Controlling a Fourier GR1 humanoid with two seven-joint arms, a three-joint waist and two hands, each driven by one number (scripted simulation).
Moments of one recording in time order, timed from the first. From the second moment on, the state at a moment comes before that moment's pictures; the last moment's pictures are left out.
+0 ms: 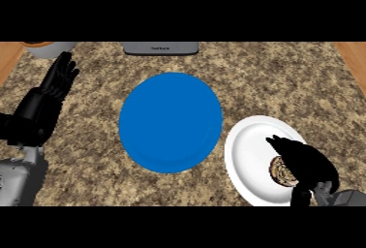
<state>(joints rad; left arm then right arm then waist) -0.26 0.35 0.00 -1.61 0.11 0.03 0.11 -0.13 -0.58 0.47 -1.70 0.58 0.53 0.66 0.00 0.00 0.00</state>
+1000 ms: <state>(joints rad) -0.23 0.35 0.09 -1.61 0.09 0.01 0.12 0.09 -0.43 0.34 -1.68 0.88 0.13 0.78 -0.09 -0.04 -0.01</state>
